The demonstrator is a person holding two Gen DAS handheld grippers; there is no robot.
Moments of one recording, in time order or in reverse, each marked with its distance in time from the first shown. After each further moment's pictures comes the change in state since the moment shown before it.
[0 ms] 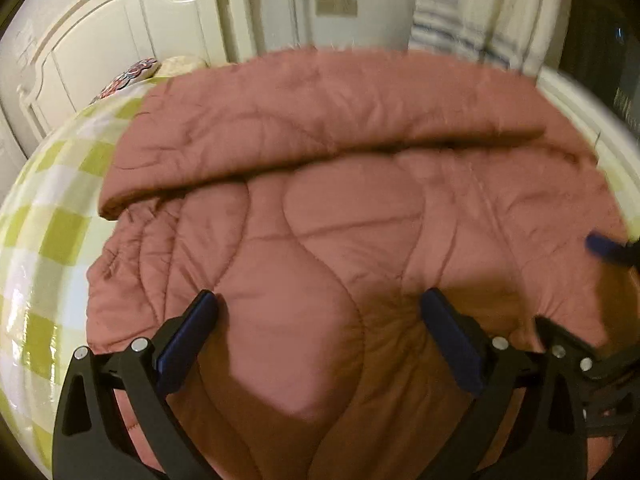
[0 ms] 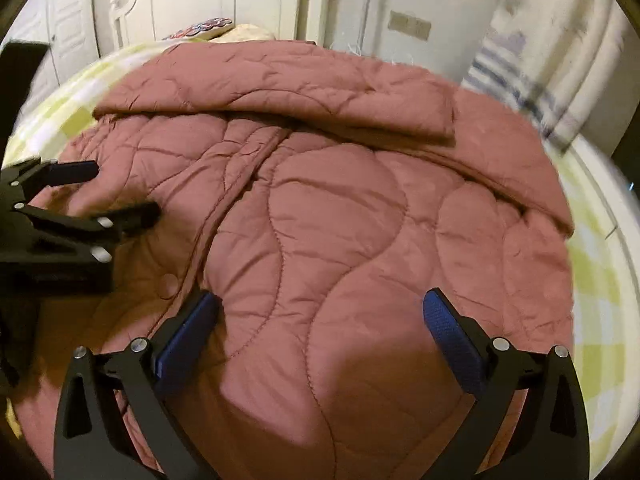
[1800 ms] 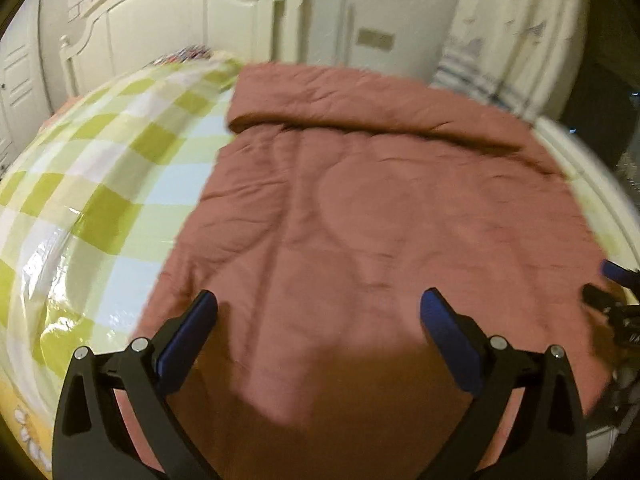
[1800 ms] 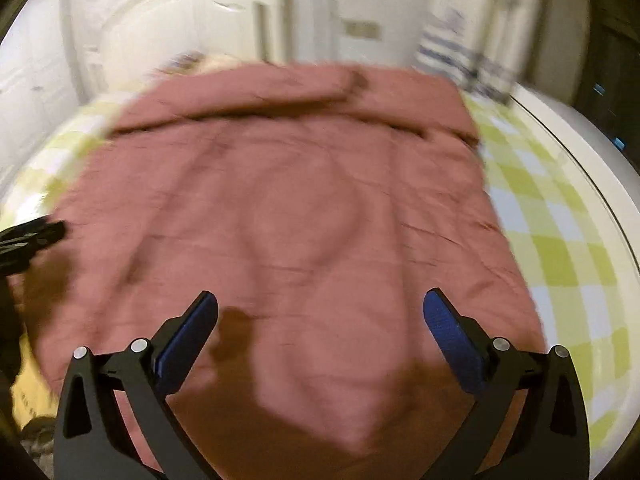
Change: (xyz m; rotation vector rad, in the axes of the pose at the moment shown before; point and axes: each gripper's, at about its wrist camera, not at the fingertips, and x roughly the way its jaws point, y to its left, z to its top) left arm -0.098 0.060 -0.098 -0.139 -0.122 -0.046; right arm -0.071 -0.022 -0.078 0.097 -0.103 0.032
